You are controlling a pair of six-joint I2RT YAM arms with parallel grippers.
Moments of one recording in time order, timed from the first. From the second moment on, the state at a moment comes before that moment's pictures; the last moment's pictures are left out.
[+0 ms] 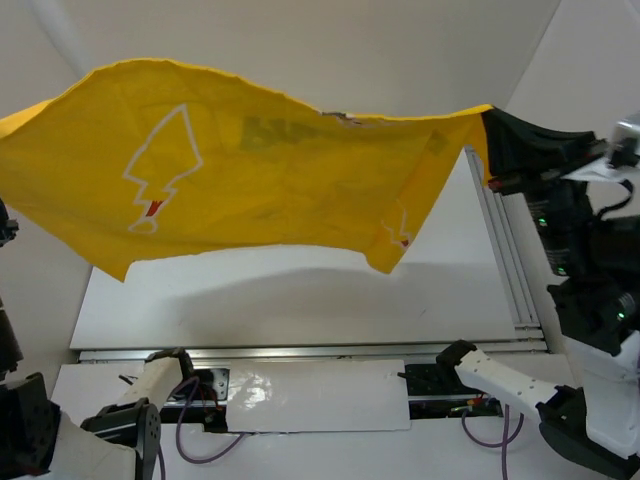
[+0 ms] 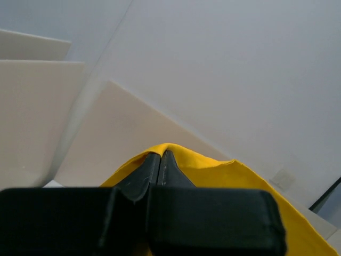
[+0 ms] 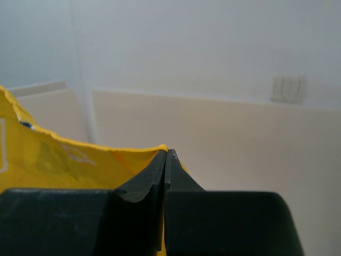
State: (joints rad) left arm 0.28 0.98 2.36 -0.91 -0.16 -0.57; right arm 0.57 0.88 1.62 -0.20 0.13 -0.02
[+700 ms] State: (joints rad) left arm -0.26 1.05 1.96 -0.89 -0.71 -0.61; right arm 0.46 1.10 1.38 -0.20 -0.05 0.06
